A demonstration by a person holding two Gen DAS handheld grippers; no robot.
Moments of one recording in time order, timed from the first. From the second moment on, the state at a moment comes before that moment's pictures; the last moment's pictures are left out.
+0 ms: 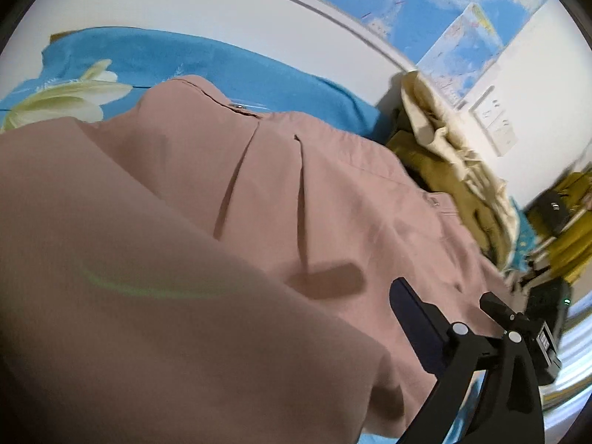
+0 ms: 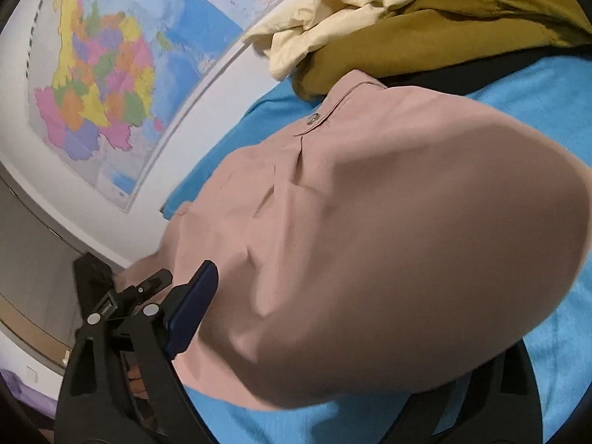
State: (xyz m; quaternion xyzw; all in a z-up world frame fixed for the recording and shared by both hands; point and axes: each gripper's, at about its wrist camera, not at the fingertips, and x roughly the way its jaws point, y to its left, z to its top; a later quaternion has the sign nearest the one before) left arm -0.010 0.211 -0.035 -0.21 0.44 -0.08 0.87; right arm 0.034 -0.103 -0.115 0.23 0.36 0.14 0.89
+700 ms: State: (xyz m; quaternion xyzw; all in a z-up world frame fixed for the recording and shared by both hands) left arm 0.012 0.232 -0.039 -0.24 0.48 -0.05 0.84; right arm 0.066 -0.110 -0.119 0.27 0.39 0.19 0.86
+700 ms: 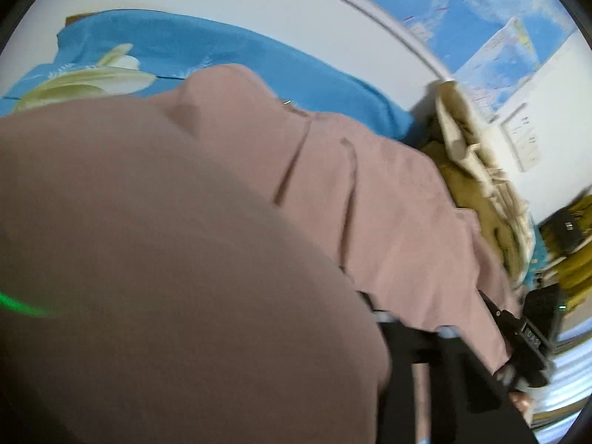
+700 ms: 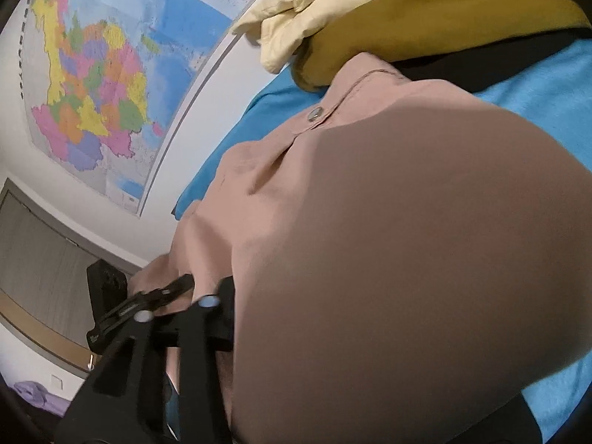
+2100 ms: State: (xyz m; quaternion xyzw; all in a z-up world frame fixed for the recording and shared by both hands) left arm 0.047 0.551 -0.011 -0.21 0.42 0.20 0.86; right arm 0.223 0.193 -0.124 0.08 0.45 0.39 0.80
